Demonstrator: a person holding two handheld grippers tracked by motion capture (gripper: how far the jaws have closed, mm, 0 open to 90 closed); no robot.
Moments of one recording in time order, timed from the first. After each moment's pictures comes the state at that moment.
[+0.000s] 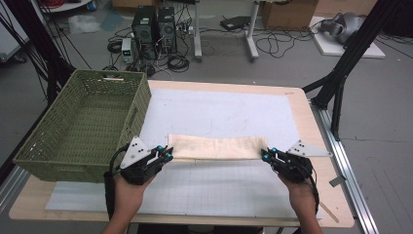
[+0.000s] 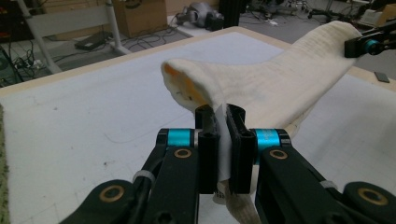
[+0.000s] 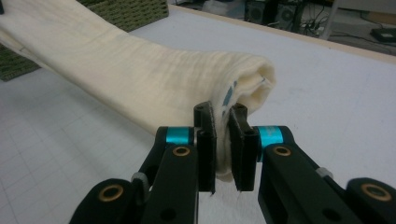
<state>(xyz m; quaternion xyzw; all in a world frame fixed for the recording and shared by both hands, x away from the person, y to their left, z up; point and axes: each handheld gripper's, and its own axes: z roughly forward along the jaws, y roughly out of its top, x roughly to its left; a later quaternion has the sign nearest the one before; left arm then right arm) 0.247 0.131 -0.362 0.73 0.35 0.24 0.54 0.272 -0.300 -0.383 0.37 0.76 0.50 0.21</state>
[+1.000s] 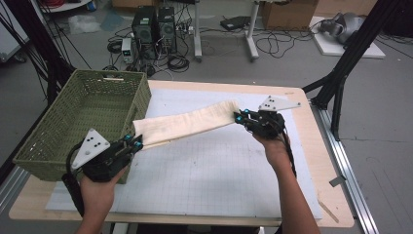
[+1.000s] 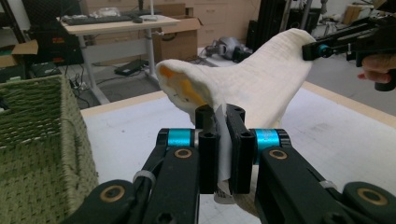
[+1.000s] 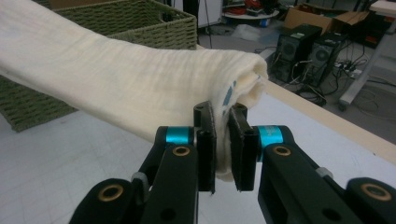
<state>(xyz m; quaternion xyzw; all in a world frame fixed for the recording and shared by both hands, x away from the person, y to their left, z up) 0.228 0.191 -0.319 0.67 0.37 0.29 0.56 0.360 -0.228 -0.321 0.29 0.78 0.53 0.20</state>
